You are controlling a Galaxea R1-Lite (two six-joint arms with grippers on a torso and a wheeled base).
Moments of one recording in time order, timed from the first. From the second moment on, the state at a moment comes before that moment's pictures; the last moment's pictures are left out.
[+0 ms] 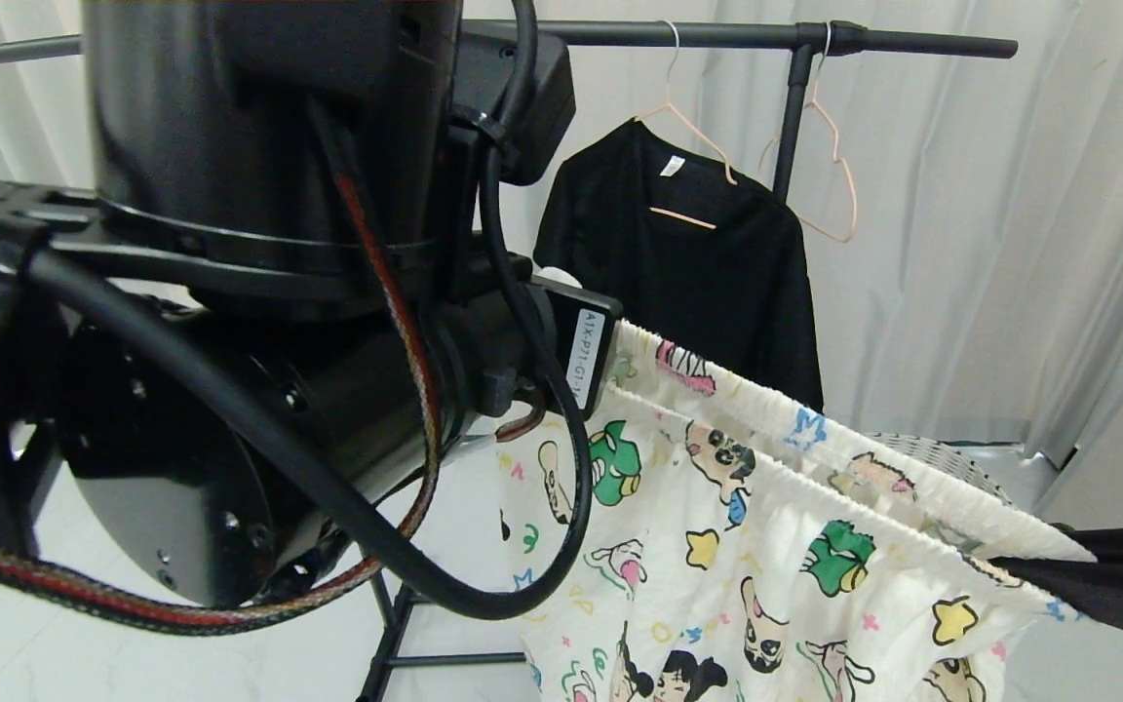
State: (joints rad) left arm -0.97 1.58 -1.30 0.02 0.63 0.04; right arm 1.06 1.07 -0.99 0.39 -0.16 -0.07
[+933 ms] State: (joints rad) left arm -1.17 1.46 -1.03 0.17 0.63 -0.26; right arm 0.83 1.21 -1.03 0.13 -0.17 -0.04
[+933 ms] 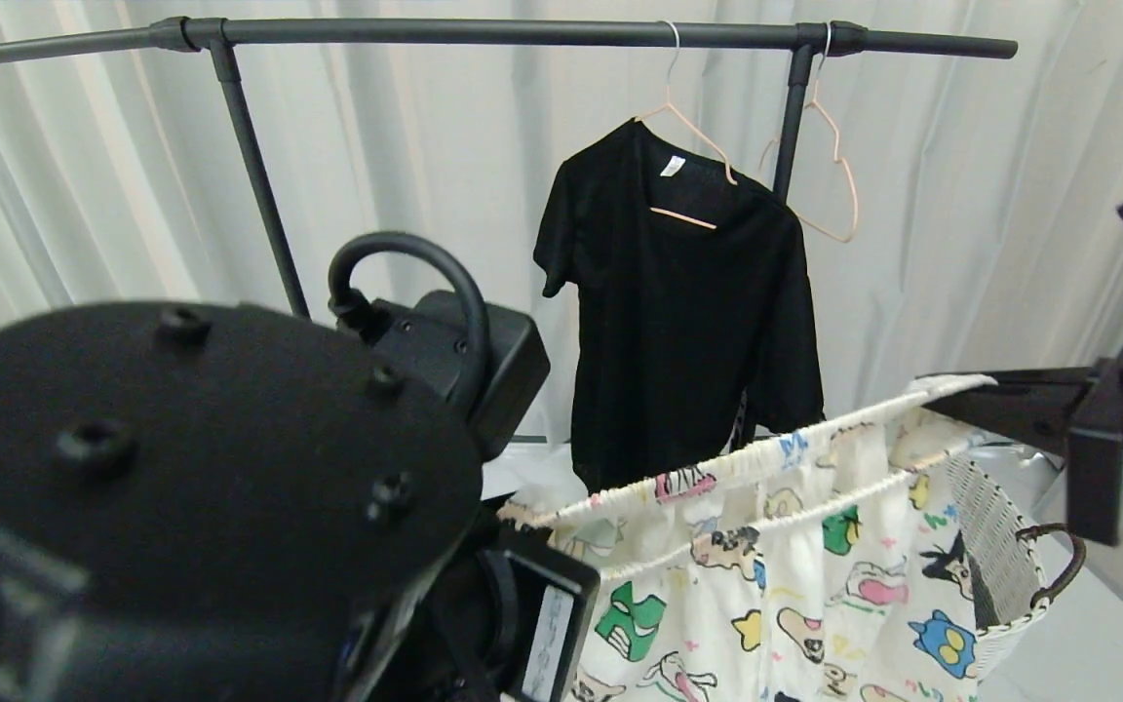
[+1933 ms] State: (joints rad) left arm -1.01 1.46 -1.22 0.20 0.69 -0.12; right arm 0.92 1.25 -1.22 0.40 -0.23 -0.04
